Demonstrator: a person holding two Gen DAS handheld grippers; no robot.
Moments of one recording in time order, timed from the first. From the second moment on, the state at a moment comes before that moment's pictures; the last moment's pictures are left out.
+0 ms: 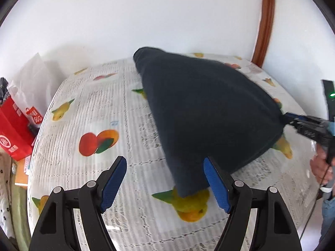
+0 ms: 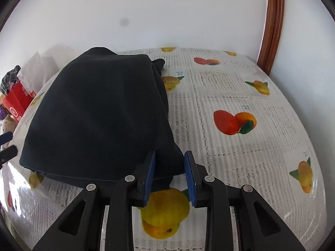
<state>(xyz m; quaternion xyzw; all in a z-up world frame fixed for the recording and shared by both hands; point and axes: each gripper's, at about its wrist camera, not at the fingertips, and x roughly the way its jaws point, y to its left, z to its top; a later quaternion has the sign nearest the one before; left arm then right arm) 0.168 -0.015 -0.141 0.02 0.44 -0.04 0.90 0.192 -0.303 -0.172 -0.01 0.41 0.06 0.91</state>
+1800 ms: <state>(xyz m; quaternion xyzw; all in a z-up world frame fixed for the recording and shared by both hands) 0.154 -0.025 -0.095 -0.02 0.43 -0.08 0.90 0.169 -0.293 -0.153 0.02 0.45 0.03 0.89</state>
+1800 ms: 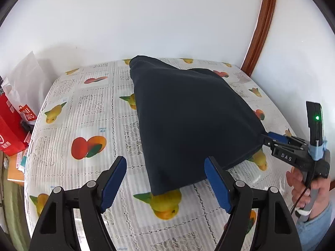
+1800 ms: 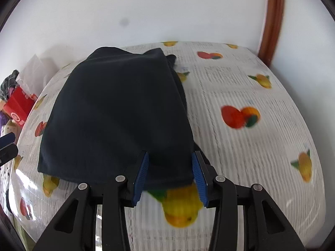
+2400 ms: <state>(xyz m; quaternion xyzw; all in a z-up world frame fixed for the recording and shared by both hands) 0.048 -0.052 -0.036 0.00 0.36 -0.04 0.93 0.005 -0.278 -0.025 0.02 0.32 -0.02 0.95</state>
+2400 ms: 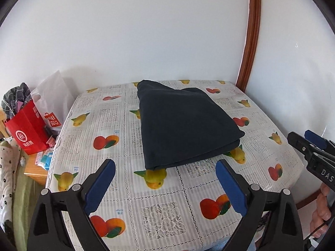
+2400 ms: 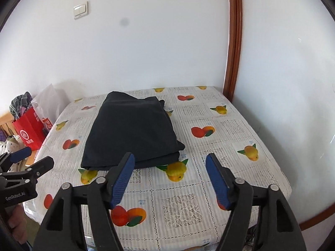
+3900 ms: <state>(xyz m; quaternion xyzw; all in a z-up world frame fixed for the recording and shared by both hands) 0.003 -0.047 -0.028 -0.01 0.34 -0.03 0.94 -0.056 -0.264 -0.010 -0.02 0.28 -0.04 0.96</state>
